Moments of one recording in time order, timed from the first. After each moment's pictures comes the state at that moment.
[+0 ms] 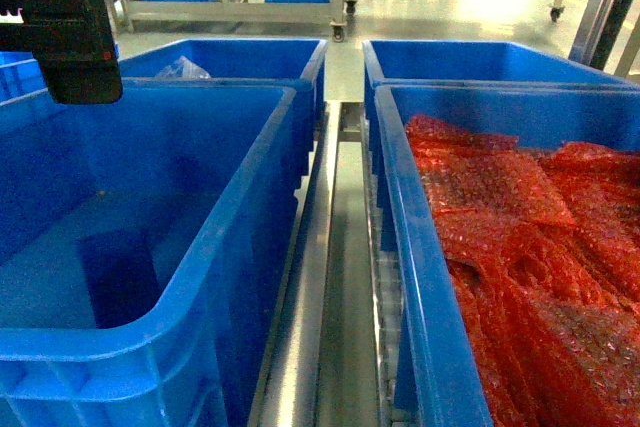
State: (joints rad) left arm -0.32 1.34 0.56 0.62 -0.43 -0.03; right arm 0.00 0.00 0.01 0.00 0.00 0.00
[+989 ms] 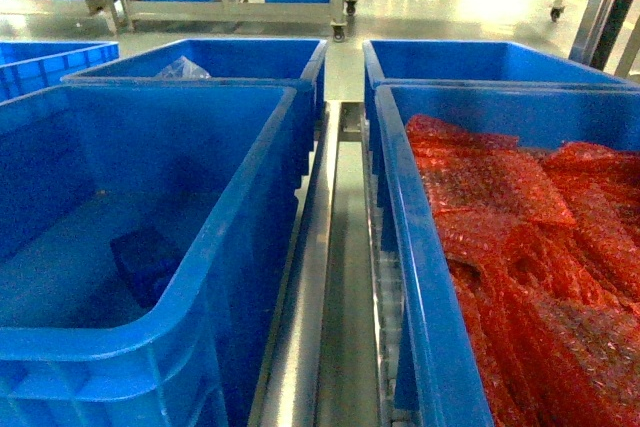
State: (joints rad) left arm -0.12 0.99 0.15 0.82 -0.13 -0.02; right arm 0.00 0.00 0.01 0.00 0.00 0.00
